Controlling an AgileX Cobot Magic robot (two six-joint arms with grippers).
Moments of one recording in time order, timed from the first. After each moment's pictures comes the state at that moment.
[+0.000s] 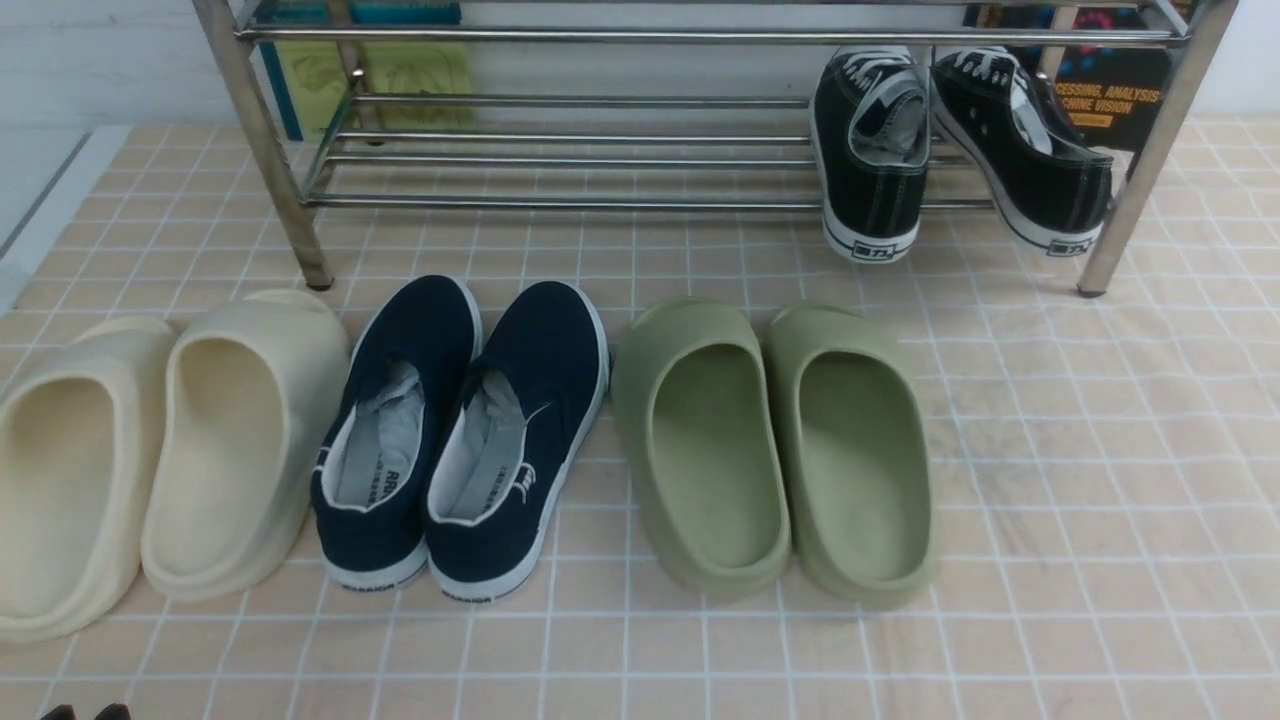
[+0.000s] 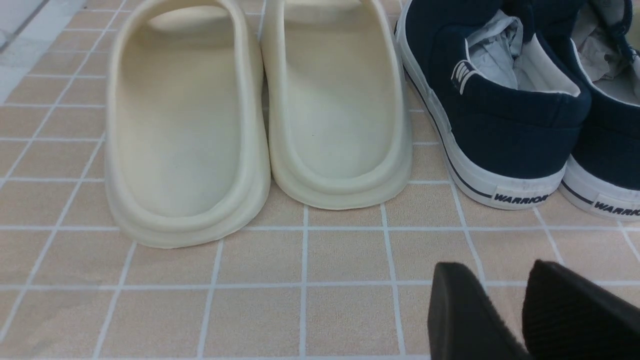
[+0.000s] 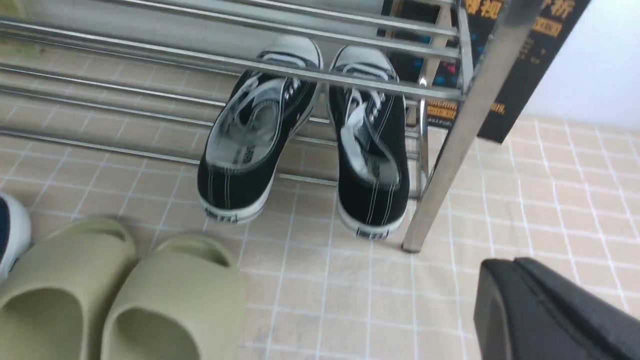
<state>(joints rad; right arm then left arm) 0.16 0.97 -1.02 -0.14 0.57 0.16 -0.08 -0.01 0.02 0.05 0.37 -0.05</state>
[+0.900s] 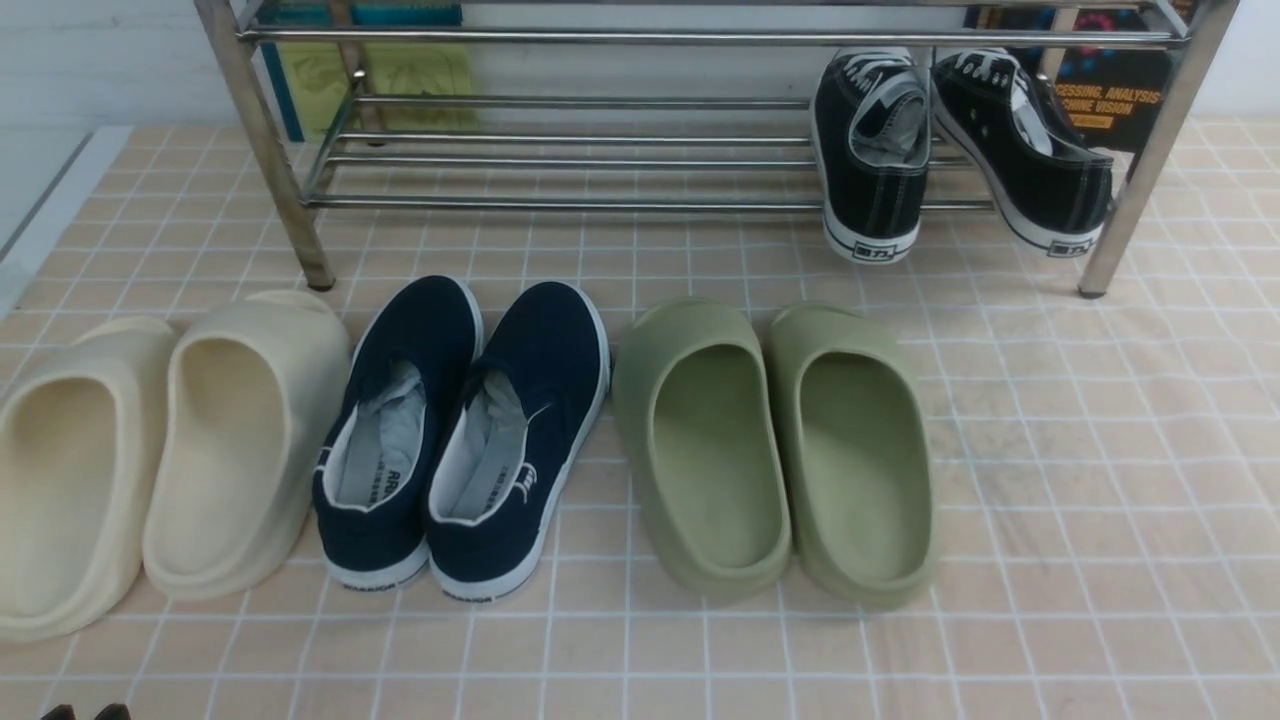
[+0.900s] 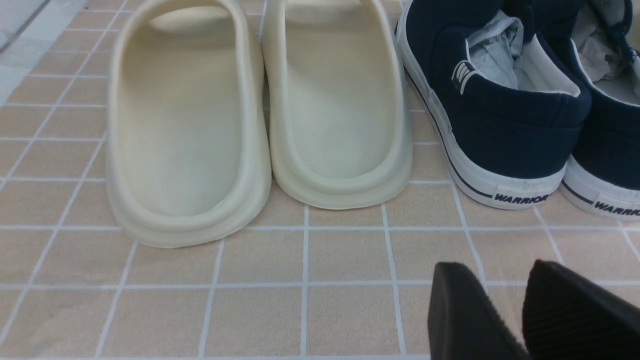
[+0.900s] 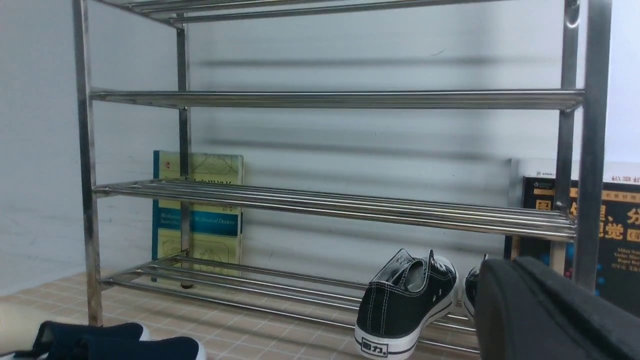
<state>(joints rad) 0.16 0.23 0.03 -0.28 -0.56 0.28 -0.08 -0.01 0.02 0.05 0.37 -0.05</state>
